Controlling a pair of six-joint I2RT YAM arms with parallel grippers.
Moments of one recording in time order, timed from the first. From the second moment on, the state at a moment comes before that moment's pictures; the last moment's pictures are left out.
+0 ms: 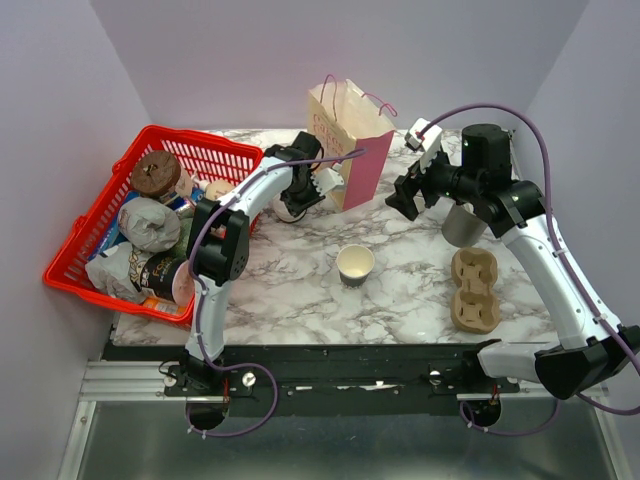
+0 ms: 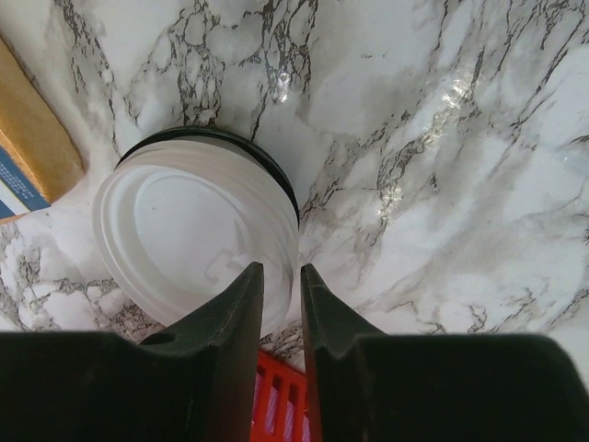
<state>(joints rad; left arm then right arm) -0.44 2.17 1.90 -0.99 0.10 0.69 0.37 1.27 1.45 -0.67 -0.44 -0.39</state>
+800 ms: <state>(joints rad) -0.44 2.18 1.96 -1.04 0.14 0.67 0.37 1.28 1.45 -0.67 -0.44 -0.39</state>
